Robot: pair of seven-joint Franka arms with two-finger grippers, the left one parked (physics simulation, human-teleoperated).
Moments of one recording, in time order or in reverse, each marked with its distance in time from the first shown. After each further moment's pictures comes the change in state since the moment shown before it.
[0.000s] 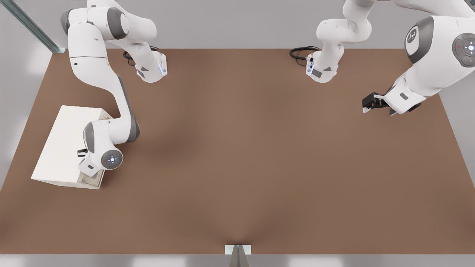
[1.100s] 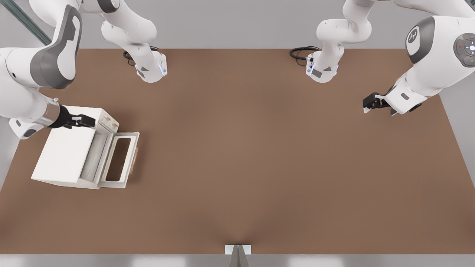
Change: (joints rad) arm -0.096 -0.296 -0.017 0.338 0.743 -0.280 -0.119
